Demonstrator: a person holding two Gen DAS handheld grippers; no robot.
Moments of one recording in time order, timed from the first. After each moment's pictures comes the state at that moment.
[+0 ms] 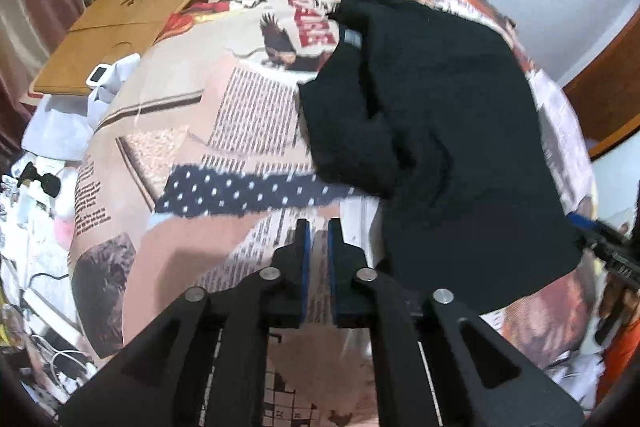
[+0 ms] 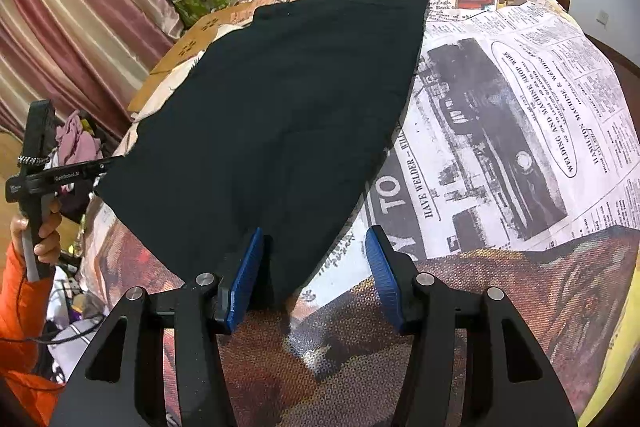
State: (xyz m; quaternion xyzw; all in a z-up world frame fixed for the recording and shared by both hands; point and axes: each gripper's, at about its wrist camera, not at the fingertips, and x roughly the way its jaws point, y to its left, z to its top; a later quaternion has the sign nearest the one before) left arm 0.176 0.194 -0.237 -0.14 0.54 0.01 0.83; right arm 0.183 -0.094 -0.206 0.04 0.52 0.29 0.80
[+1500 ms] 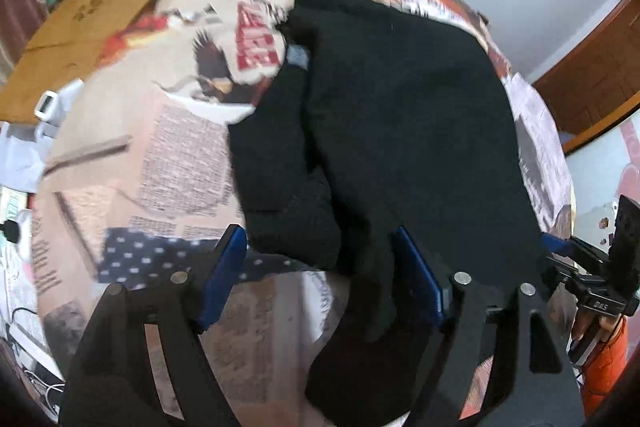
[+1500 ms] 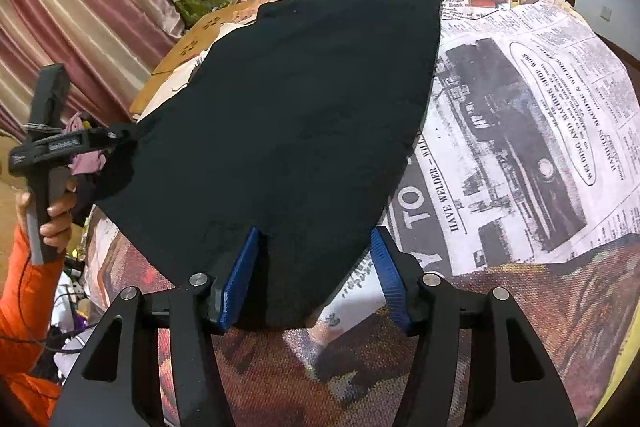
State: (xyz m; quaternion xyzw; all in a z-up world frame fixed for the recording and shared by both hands) left arm 0.230 0.168 -0.252 -0.14 0.55 -0.04 0.82; right arm 0.188 -0.077 -0.211 0.04 0.53 0.30 0.79
